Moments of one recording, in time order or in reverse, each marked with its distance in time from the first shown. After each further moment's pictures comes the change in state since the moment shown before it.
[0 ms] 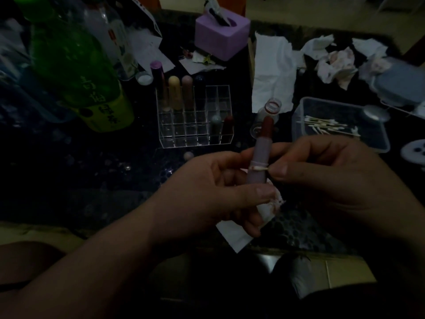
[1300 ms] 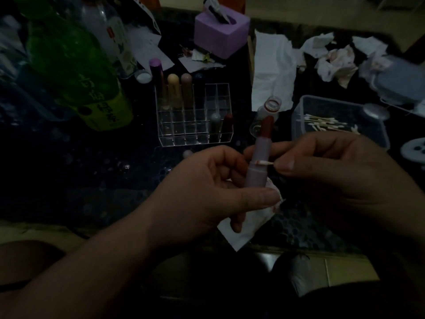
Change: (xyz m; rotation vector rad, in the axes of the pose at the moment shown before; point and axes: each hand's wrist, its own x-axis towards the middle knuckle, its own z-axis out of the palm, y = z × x) left_hand -0.004 0.000 0.001 0.140 0.075 0.060; right_hand -0.003 -0.009 0.005 0.052 0.088 0.055
